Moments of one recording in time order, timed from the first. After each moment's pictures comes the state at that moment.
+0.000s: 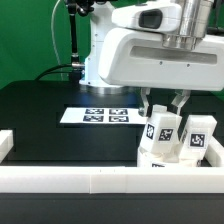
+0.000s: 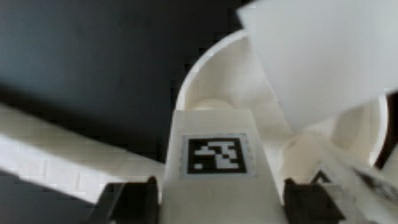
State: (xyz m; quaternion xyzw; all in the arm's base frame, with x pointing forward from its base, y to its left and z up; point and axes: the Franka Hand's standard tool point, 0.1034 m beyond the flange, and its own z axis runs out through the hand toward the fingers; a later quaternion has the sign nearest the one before) arm 0.614 0.043 0.090 0.99 0.08 0.01 0.05
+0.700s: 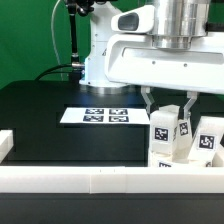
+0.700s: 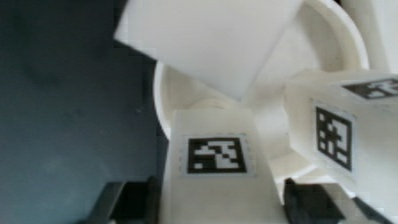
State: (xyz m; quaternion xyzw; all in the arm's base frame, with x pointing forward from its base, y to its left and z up) arm 0.613 0.056 0.089 0.97 -0.26 0.01 0.00
